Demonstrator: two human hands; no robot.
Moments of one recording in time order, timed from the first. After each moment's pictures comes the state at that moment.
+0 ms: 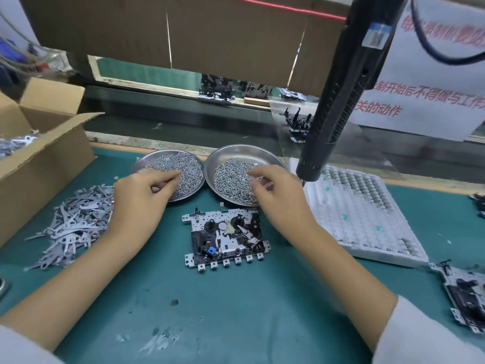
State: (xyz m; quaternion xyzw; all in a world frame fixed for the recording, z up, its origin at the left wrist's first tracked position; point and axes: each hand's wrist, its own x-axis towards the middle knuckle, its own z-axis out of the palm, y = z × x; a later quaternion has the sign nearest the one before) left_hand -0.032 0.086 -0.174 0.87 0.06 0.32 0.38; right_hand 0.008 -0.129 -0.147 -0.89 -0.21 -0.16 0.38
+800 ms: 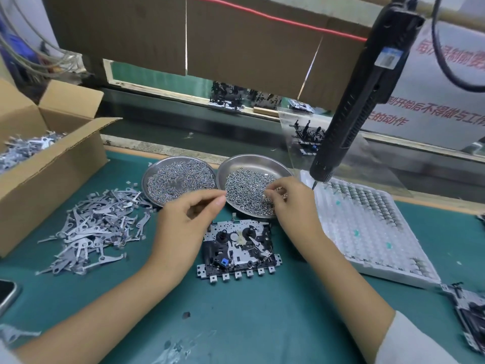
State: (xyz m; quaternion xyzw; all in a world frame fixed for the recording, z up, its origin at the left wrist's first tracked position) left_hand -0.058 0.040 -0.170 0.73 0.02 0.22 0.64; right_hand 0.033 -0.130 -0.162 -0.91 -0.14 -0.16 0.34
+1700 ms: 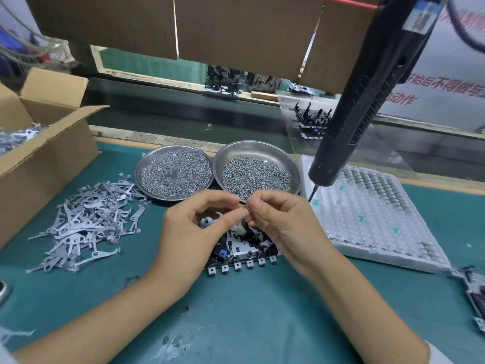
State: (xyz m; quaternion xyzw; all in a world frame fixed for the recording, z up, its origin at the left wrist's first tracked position) left_hand -0.072 0.021 -0.172 0.70 -0.05 0.22 0.68; right_hand -0.027 -0.125 -0.157 -0.60 -0.17 0.16 0.77
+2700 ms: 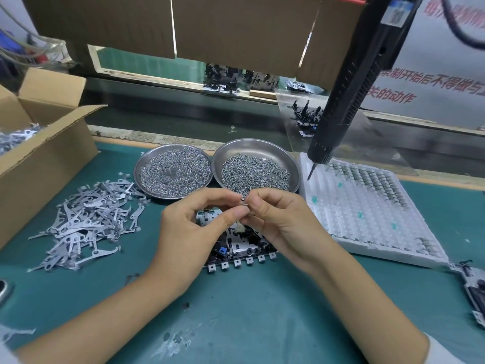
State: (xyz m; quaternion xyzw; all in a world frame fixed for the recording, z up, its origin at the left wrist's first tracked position) left_hand -0.073 0.024 -0.169 0.70 -0.08 0.23 0.67; right_hand -0.028 -0.123 -0.152 -0.56 -0.18 0.21 0.78
